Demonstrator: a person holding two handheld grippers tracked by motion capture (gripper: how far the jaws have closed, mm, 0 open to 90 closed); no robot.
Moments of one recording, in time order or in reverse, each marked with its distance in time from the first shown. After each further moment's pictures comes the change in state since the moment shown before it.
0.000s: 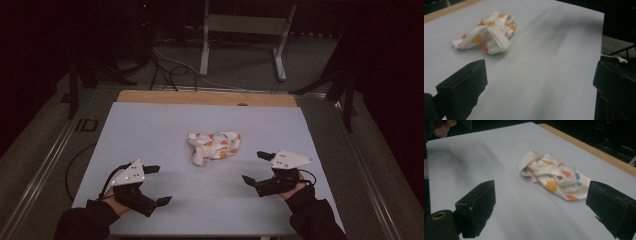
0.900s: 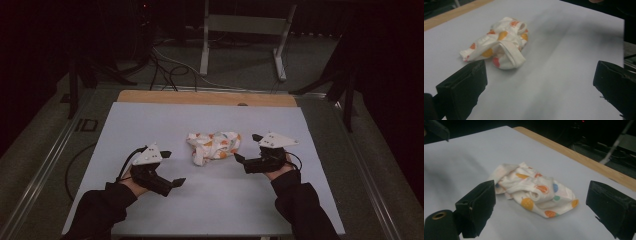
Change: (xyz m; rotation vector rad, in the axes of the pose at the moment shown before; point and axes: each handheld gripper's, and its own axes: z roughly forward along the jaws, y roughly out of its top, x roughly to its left) left arm 0.022 0.030 0.039 0.031 0.065 -0.028; right arm -0.024 0.021 0.043 0.006 -0.165 0.066
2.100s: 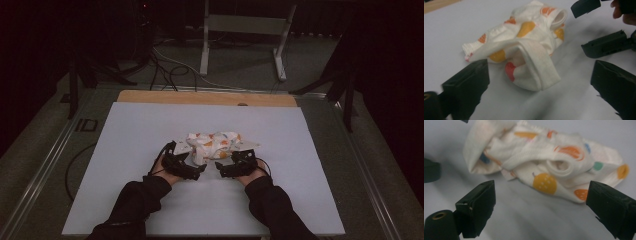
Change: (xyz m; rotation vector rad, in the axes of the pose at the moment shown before) left arm 0.010 -0.002 0.097 0.097 0.193 -0.103; right arm 0.030 -0.040 0.085 0.237 -0.035 0.107
